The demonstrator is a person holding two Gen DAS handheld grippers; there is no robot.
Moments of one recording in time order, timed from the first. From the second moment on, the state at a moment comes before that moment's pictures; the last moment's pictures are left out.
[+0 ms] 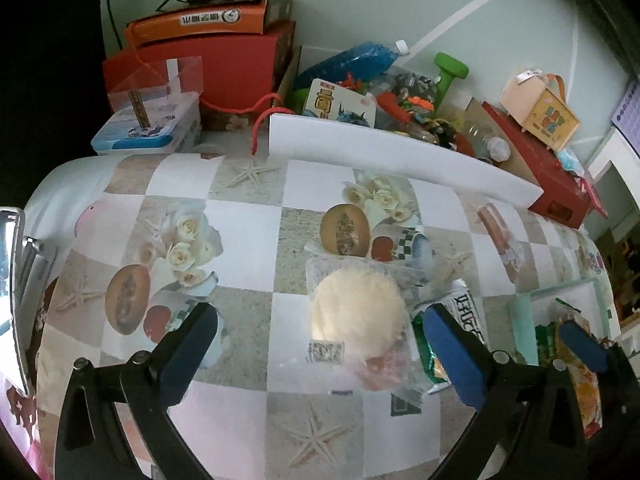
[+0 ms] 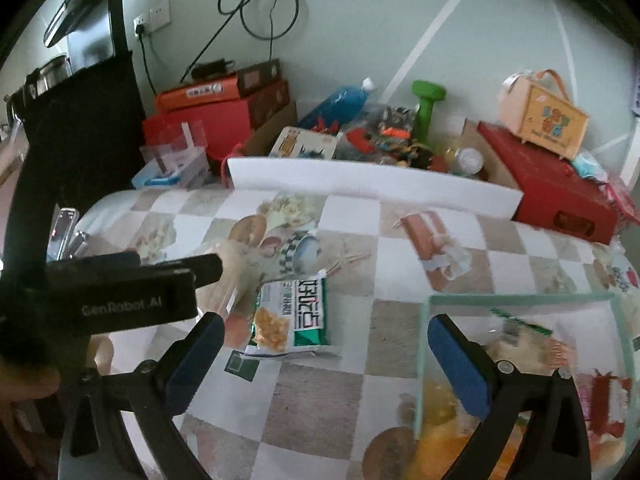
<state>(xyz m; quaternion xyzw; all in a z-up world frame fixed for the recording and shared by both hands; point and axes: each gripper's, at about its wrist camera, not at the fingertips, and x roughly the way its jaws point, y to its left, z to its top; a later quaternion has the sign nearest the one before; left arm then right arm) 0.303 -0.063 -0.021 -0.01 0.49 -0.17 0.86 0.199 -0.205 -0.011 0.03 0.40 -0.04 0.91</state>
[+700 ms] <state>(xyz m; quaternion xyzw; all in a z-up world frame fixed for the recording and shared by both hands) 0.314 -0.070 -0.046 -0.04 0.50 -0.20 0.84 0.239 -0.187 -0.056 -0.01 0.45 -0.03 0.89</state>
